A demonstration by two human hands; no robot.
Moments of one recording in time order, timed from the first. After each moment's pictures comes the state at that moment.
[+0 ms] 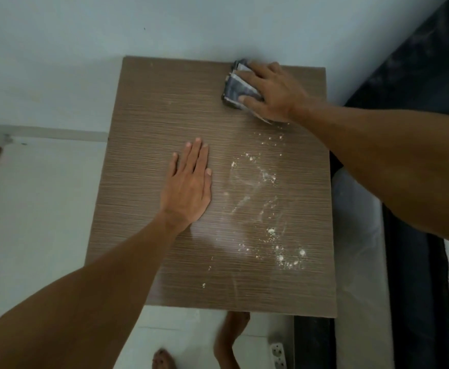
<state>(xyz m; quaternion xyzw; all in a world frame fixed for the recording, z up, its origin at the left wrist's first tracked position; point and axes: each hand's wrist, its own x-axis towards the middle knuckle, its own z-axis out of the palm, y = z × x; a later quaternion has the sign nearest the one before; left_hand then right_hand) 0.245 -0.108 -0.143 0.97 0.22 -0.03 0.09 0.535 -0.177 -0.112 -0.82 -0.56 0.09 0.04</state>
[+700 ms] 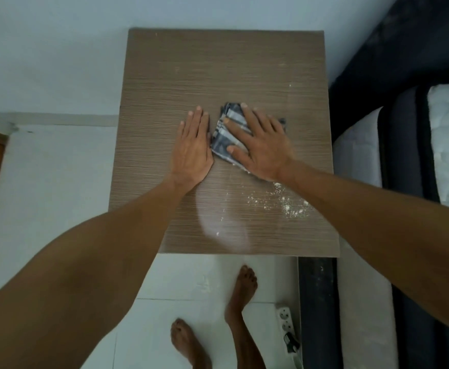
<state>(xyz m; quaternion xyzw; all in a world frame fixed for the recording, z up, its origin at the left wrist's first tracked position) 0.229 -0.103 -0.143 0.97 0.20 0.00 0.15 0.346 -0.255 -0.128 -0.86 -0.50 0.12 0.00</state>
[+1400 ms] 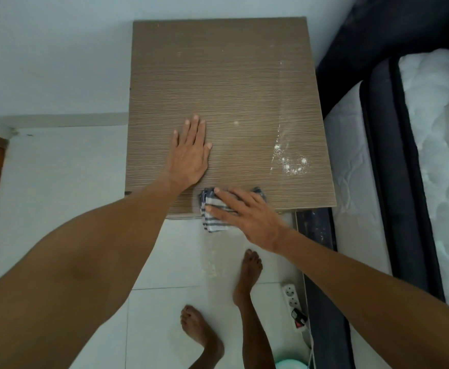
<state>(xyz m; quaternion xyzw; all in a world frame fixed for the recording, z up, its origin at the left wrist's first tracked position) 0.150 -0.115 -0.132 0.97 0.16 -0.08 0.15 0.148 -0.350 -0.131 -0.77 -0.63 0.12 0.04</state>
